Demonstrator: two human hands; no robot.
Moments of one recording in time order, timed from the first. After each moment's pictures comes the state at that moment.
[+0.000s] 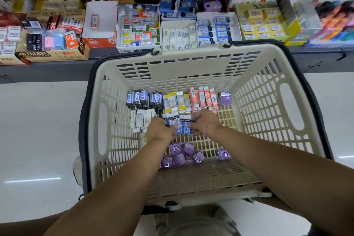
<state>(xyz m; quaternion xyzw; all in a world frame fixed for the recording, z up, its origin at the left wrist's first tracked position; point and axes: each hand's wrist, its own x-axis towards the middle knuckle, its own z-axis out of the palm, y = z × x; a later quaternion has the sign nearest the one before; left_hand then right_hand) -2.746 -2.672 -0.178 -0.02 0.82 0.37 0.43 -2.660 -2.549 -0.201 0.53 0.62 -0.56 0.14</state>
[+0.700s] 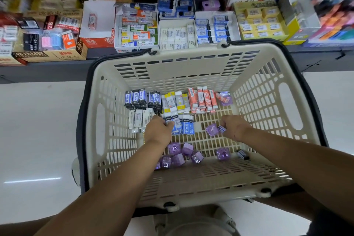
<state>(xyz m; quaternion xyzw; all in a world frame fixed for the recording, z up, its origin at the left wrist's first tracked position) -2.750 -2.675 -0.182 0.13 0.88 0.25 0.38 -2.596 -2.500 -0.191 0.38 0.83 -0.20 0.36</state>
